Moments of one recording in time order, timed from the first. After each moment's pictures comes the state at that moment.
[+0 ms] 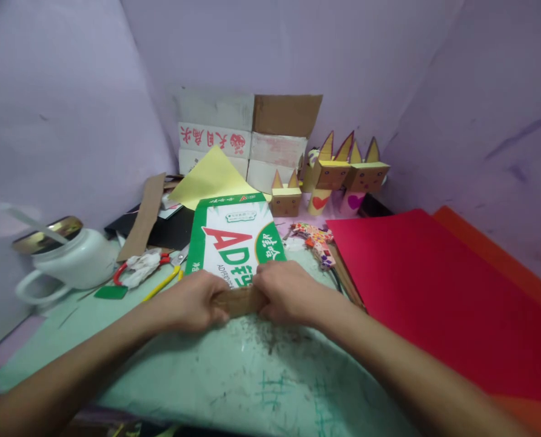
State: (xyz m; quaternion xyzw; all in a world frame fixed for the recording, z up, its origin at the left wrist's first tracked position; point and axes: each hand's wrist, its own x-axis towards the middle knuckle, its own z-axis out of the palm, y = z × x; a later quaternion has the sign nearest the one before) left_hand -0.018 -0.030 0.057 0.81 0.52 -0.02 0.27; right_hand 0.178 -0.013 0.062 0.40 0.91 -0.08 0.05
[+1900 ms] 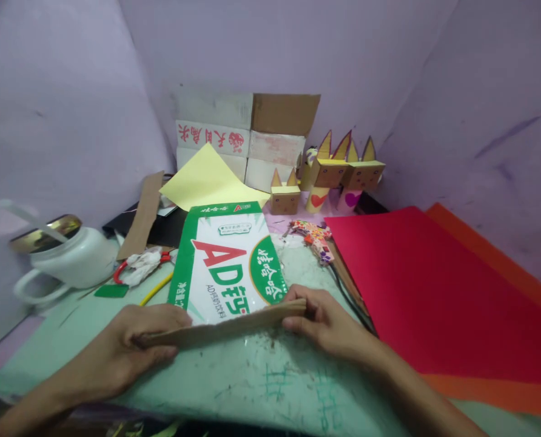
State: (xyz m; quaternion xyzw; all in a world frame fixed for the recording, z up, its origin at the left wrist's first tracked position) left_hand -0.092 -0.089 0.050 0.80 0.43 0.23 0.35; right_hand 0.230 -0.064 0.020 0.41 0.68 -0.52 -0.32
